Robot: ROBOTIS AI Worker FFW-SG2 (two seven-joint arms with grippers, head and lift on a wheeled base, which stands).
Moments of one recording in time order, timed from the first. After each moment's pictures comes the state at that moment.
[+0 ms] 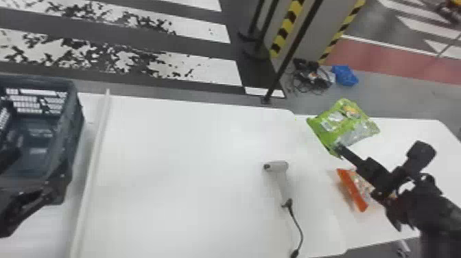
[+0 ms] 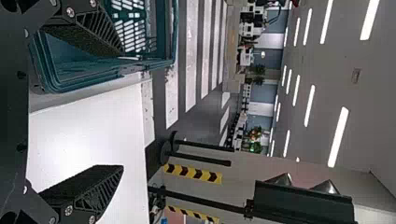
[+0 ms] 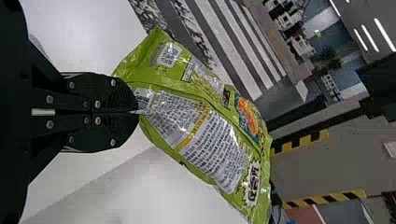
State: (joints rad) left arm 0.50 0.22 0.02 -1.90 0.26 0.01 -0.28; right arm 0.09 -0.32 -0.75 -1.56 -0.54 0.79 0.38
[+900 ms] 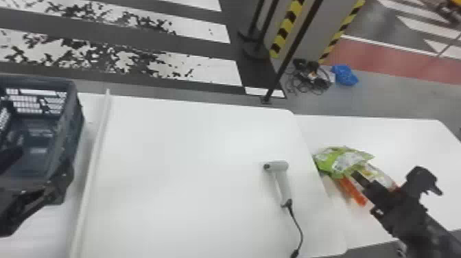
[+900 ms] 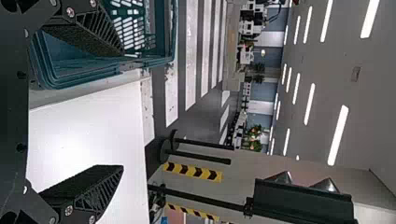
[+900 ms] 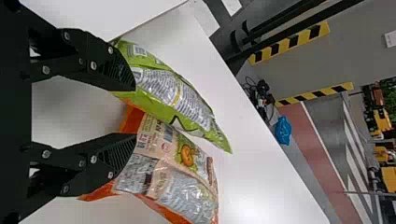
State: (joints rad) left arm 0.49 0.23 0.01 -1.90 0.26 0.01 -0.28; right arm 0.07 -0.36 -0.70 -1.25 -0.51 0.52 0.09
